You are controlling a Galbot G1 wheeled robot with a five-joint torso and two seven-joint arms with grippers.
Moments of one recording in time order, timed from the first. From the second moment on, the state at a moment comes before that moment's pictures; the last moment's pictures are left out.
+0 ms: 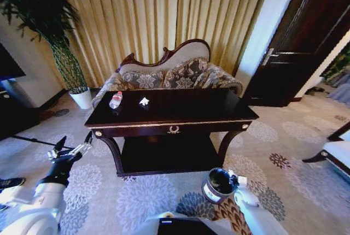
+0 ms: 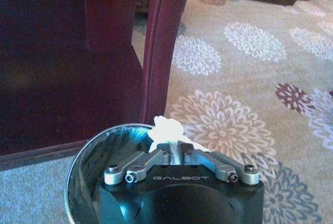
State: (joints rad) left arm 1.86 -1.42 -1.10 -2.50 -0.67 0.20 0.08; right arm -1.26 1.17 0.47 1.16 0.41 -0.23 0.27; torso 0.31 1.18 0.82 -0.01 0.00
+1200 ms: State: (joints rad) left arm 1.84 -1.41 -1.12 -2.49 -0.69 0.20 0.08; right arm -1.44 1.12 0.56 1.69 0.57 -0.20 0.24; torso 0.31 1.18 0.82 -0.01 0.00
